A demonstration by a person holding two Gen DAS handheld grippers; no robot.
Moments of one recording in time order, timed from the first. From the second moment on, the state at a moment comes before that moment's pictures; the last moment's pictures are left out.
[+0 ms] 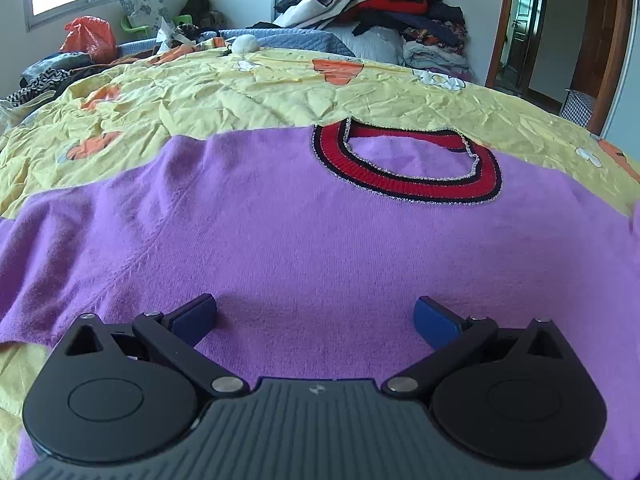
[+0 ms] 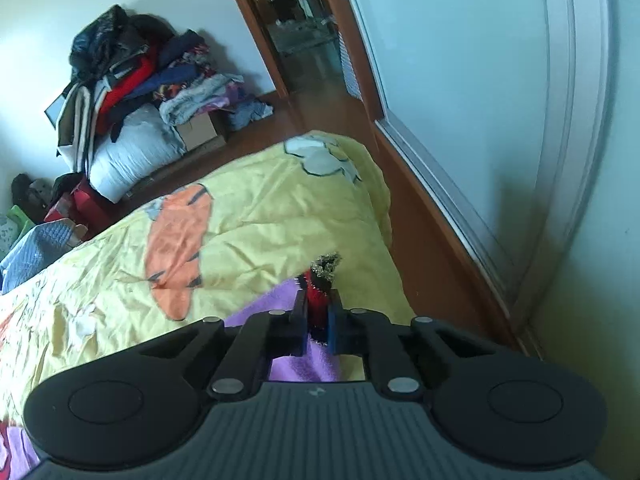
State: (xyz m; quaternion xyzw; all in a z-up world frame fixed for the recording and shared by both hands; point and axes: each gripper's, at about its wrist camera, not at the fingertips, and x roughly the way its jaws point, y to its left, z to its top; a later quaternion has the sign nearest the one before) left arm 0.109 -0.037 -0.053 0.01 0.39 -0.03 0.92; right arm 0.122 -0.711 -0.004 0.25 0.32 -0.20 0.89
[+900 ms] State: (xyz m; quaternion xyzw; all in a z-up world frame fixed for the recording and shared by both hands) left arm 0.050 0.085 -0.016 0.02 0.38 -0.03 0.93; right arm 0.084 -0.301 0.164 0.23 0.27 0.13 0.93
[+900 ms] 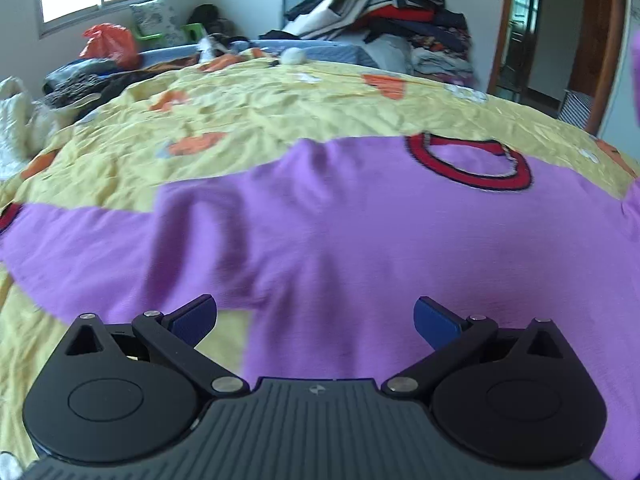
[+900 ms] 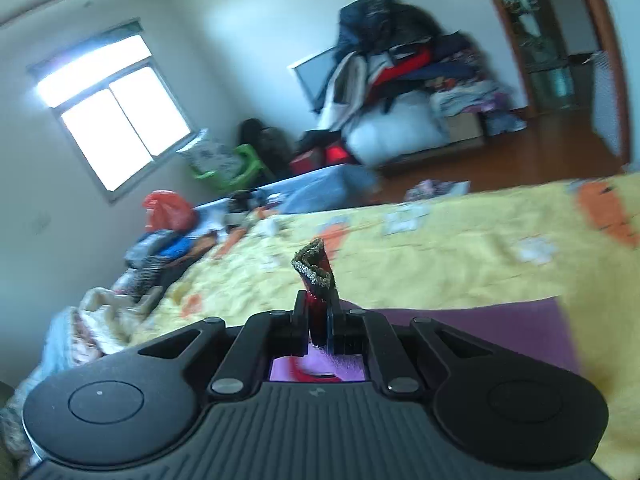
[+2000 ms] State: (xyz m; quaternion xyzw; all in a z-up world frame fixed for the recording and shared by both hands) left arm 0.080 0.130 -0.006 -0.16 0.39 -0.10 0.90; right arm 0.084 -0.212 0.010 0.01 0.37 0.09 0.92
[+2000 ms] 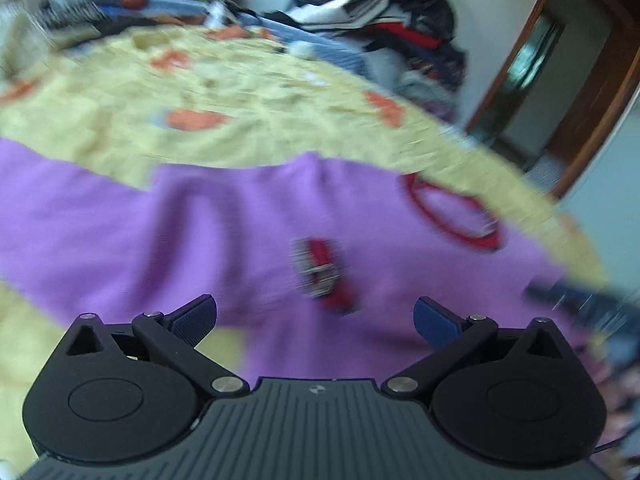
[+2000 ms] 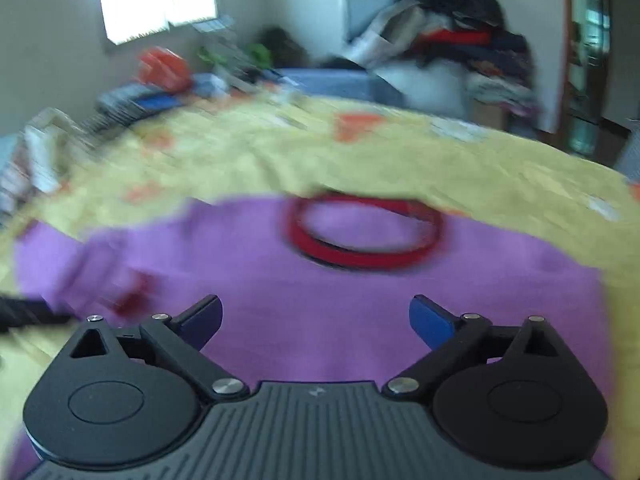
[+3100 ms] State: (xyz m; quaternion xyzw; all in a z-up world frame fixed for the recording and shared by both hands) left arm 0.063 0.250 -0.012 -0.14 0.37 0.05 0.92; right arm 0.095 -0.060 -0.034 -0.07 0.37 0.09 0.92
